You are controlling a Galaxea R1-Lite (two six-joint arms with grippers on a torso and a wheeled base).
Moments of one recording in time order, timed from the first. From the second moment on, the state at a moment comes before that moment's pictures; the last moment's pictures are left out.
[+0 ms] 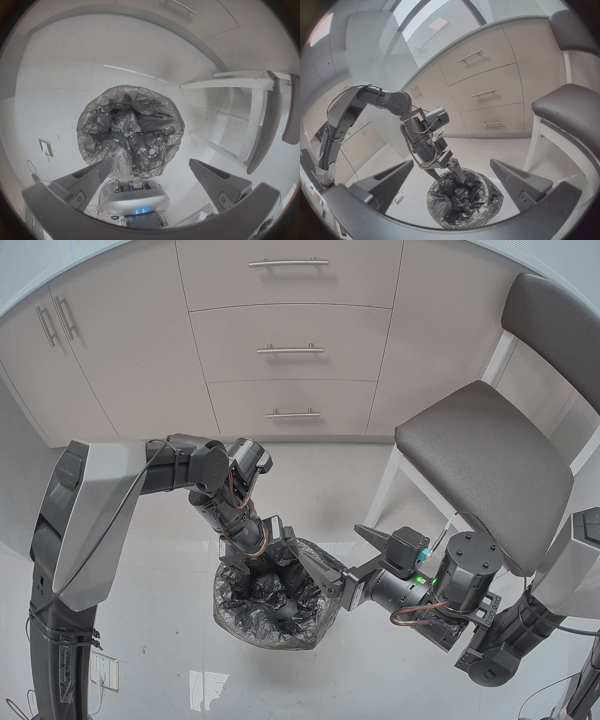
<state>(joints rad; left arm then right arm) -0.46 2.39 -2.00 0.80 -0.24 -0.59 0.79 2.03 -0.56 -1.50 -0.13 0.10</state>
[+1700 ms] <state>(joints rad) -0.68 2.14 -2.00 1.31 -0.11 -0.63 0.77 1.82 -0.54 -1.32 -0.35 0.01</state>
